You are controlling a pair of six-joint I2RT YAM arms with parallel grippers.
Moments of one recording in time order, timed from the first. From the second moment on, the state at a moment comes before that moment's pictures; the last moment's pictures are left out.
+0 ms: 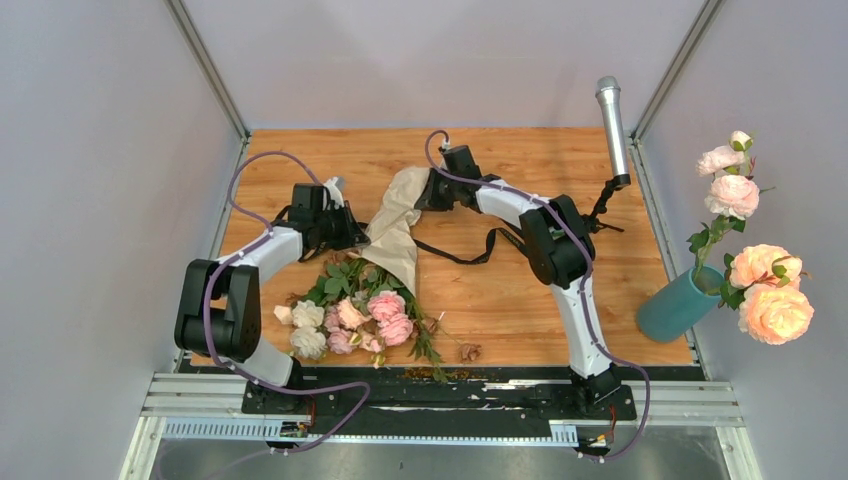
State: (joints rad) left arm -0.15 1.55 0.86 -0.14 0.44 -0.43; right arm 0.49 2.32 1.73 -0.12 -0.32 0.64
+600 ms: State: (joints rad) left arm -0.30 1.50 0.96 -0.18 0.41 -0.26; right arm 0.48 2.25 1.67 -0.11 -0.24 0.54
